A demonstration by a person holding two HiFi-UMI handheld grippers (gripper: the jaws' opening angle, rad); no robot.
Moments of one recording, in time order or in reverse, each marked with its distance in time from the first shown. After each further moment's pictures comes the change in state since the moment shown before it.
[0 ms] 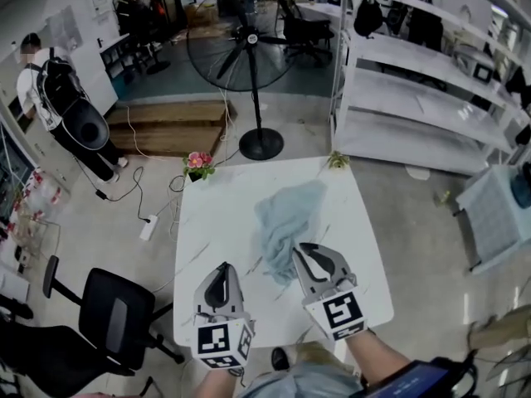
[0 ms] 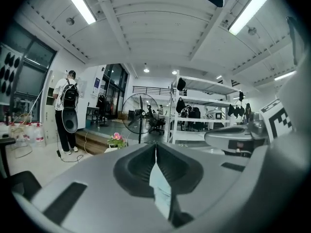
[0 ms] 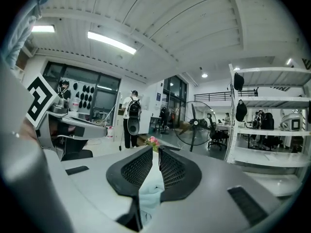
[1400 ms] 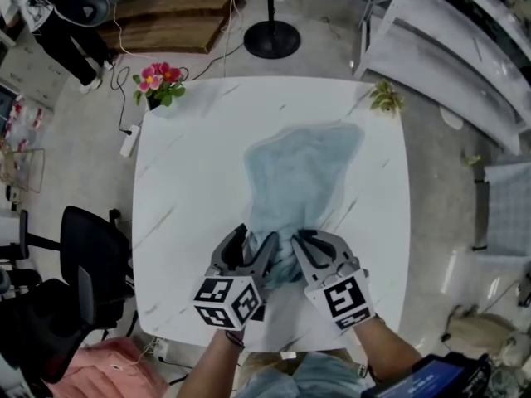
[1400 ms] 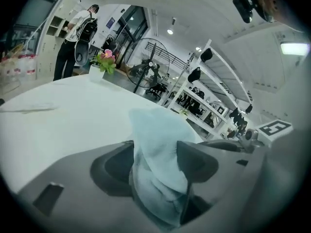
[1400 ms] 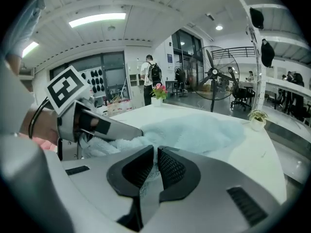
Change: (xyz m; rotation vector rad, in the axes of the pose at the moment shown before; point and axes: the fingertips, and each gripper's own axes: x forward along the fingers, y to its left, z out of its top) left arm 0.178 -0.027 -0.209 -0.416 0.452 -0.123; right arm 0.106 -0.031 -0.213 0.118 0.413 0.298
